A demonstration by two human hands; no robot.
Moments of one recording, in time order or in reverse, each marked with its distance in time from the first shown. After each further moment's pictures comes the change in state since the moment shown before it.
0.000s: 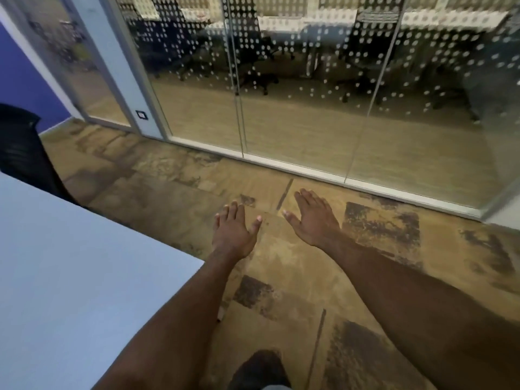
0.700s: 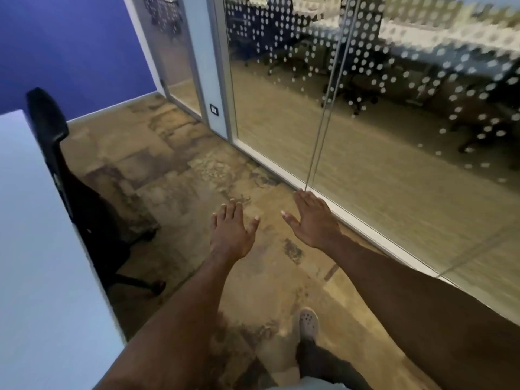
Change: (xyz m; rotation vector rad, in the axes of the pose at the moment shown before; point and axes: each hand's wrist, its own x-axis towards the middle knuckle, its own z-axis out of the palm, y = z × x) left_hand 0.419 -0.159 -0.054 -0.071 0.117 -0.410; right_hand 0.522 -0.090 0.055 -0.007 -0.124 -0.417
